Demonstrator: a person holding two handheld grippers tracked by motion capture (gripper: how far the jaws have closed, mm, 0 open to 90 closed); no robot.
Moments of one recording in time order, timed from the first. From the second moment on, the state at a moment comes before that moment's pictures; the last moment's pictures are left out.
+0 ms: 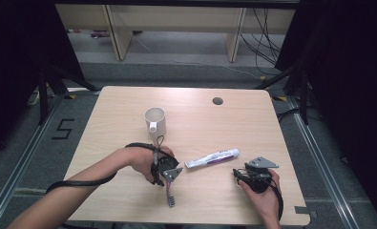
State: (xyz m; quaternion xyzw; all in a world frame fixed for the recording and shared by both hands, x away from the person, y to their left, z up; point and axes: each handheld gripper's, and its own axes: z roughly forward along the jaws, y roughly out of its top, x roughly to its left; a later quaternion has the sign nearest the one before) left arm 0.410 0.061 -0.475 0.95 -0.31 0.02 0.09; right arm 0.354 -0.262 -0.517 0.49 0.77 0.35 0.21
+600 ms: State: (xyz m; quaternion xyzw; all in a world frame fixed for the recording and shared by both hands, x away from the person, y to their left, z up) left arm 0.406 0.066 -0.478 0.96 -0.25 -0.02 0.07; right arm 0.354 -0.263 -0.517 0.48 0.77 0.35 0.22
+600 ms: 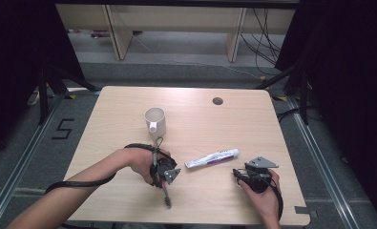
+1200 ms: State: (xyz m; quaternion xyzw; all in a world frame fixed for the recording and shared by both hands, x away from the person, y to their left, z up) left arm 0.400 0.069 -0.477 0.98 -0.18 -0.02 0.06; right arm 0.353 -0.261 -0.517 0.49 0.77 0.35 0.21
